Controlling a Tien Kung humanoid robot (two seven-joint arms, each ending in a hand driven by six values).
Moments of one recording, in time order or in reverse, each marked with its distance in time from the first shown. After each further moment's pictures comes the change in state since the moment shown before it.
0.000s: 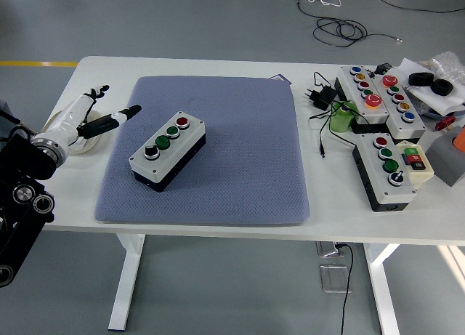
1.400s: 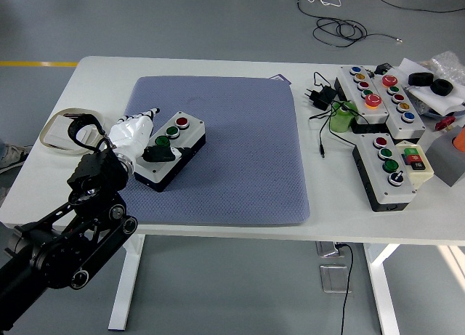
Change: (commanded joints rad) left arm -0.137 -0.125 0.313 0.214 0.118 0.108 0.086; right arm -0.006 -0.002 -0.002 0.000 -0.011 -0.001 -0.002
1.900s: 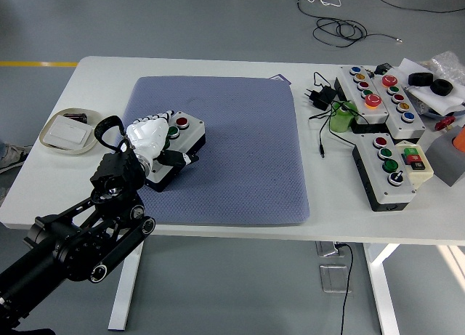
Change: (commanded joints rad) left arm -0.089 -0.046 0.100 0.136 0.027 0.042 0.000; right arm 0.005 -0.001 0.004 0.000 -0.007 -0.001 0.002
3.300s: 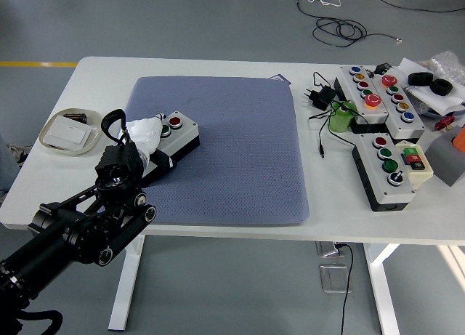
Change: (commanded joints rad) left arm -0.068 -0.014 0.028 0.163 -0.016 -0.031 0.000; right arm 0.001 -0.003 0.021 0.000 -0.044 -0.003 -0.002
